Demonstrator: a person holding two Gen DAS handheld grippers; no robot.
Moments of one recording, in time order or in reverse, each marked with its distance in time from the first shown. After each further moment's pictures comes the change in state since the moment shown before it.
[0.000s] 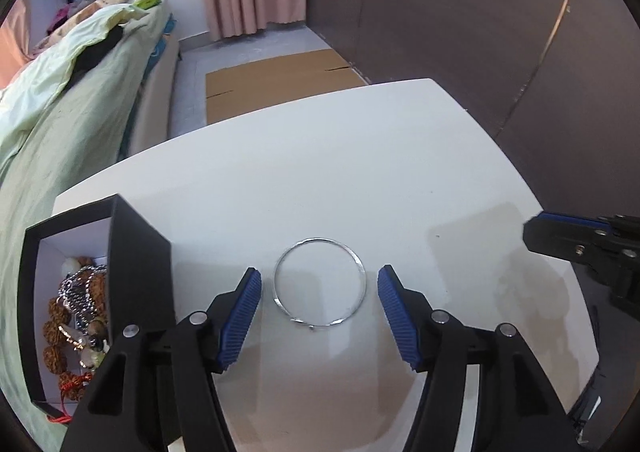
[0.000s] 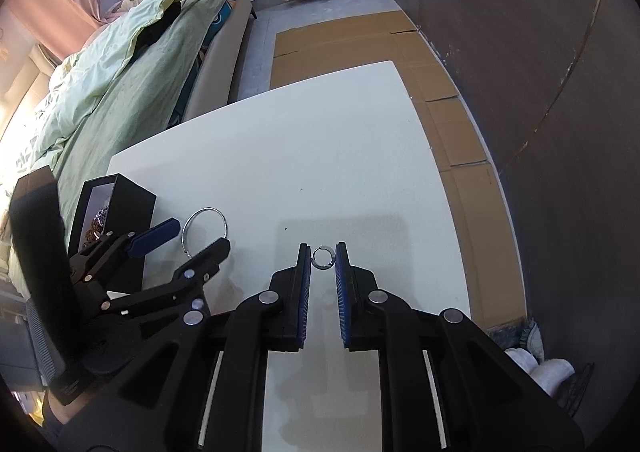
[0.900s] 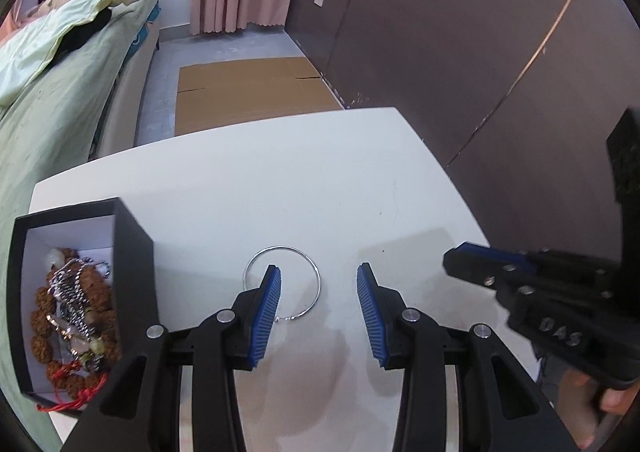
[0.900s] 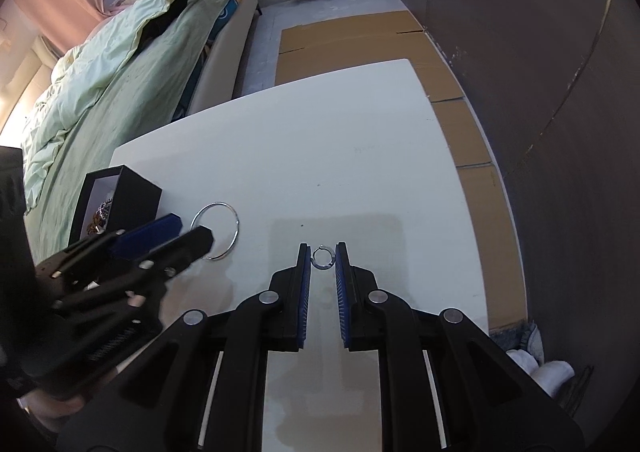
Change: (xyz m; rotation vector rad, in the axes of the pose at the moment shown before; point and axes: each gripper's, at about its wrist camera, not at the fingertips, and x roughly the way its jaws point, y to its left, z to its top) left arm -0.029 0.008 0.003 -0.059 -0.019 -0.169; right arm 0.005 0.012 -0.001 -0.021 0.005 -0.003
